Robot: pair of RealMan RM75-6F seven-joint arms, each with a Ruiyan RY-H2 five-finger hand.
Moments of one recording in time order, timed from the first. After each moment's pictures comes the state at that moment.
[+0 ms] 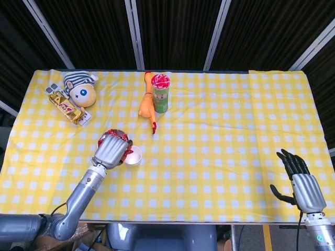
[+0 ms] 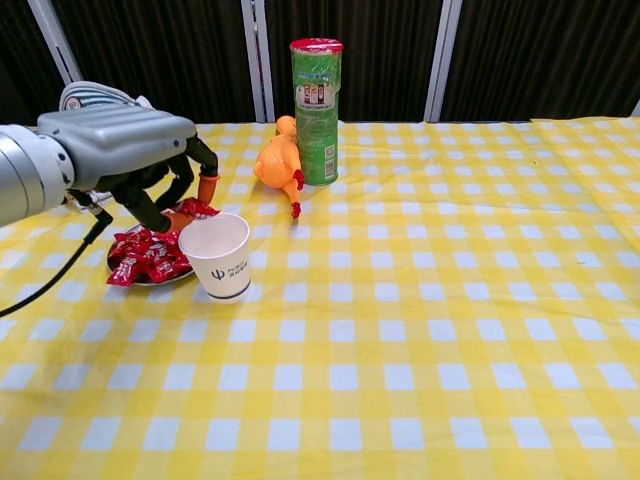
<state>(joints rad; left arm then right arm) -0.81 -1.47 -0.11 -1.82 0.92 1.17 0.81 0.10 -1.06 0.02 -1.69 -1.55 1.42 0.20</state>
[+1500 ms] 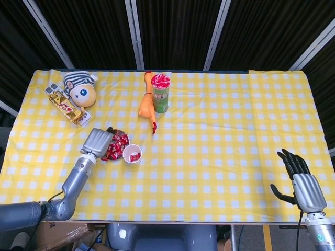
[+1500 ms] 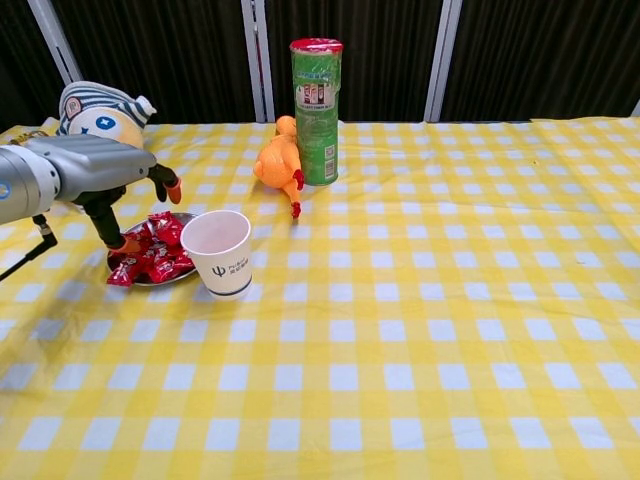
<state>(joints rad) -0.86 -1.46 -0.11 -1.57 0.71 0.99 0.82 0.10 -1.06 0.03 -1.69 -1.54 1.42 0.21</state>
